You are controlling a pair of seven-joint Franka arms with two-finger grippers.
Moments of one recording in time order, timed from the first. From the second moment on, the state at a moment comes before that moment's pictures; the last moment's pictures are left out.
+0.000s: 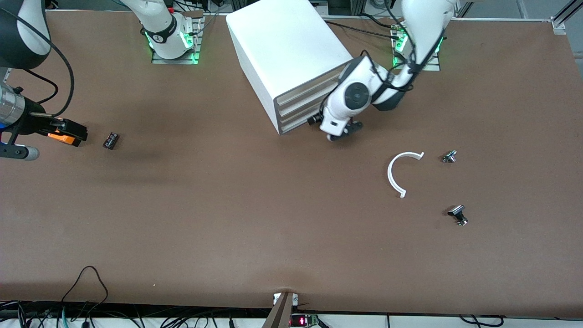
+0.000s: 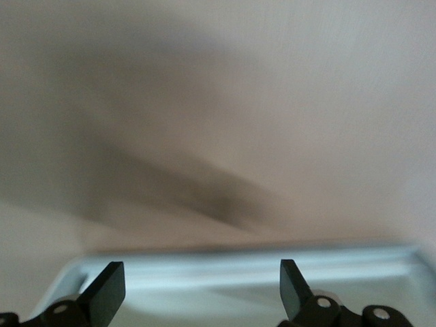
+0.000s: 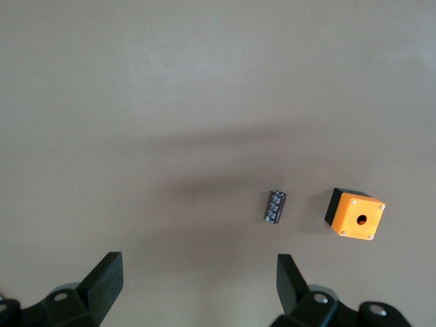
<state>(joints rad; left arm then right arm) -0.20 0.41 -0.45 -2.13 -0.24 2.42 -1.01 -0.01 0.15 -0.01 -1.58 -0.07 1.62 0.10</state>
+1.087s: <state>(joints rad) 0.14 -0.02 -0.13 -1.77 -0.05 1.75 -0.17 -0.01 -0.03 -0.03 -1.82 -0.04 1.75 -0.01</state>
